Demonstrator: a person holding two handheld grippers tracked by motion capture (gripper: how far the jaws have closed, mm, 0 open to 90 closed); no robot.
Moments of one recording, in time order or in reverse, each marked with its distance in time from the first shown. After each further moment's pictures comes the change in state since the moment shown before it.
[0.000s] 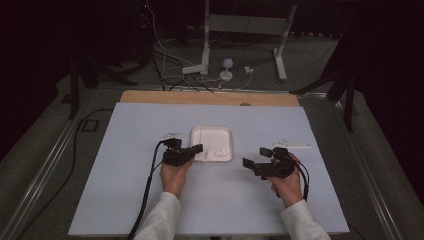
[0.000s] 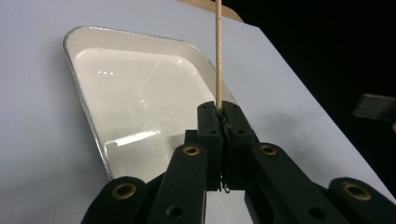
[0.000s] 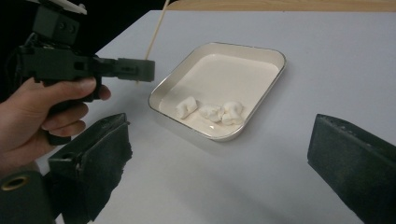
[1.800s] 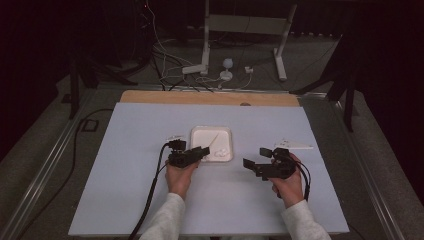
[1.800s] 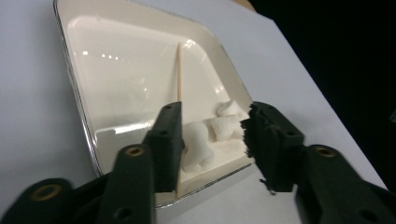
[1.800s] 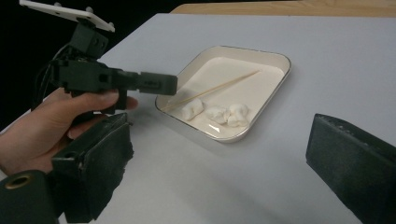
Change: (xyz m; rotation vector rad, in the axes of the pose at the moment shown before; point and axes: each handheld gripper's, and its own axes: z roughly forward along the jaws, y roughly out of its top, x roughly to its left) left arm 0.000 -0.007 0.013 0.006 0.001 -0.056; right arm 0.002 0.000 -0.004 -0.011 0.021 -0.011
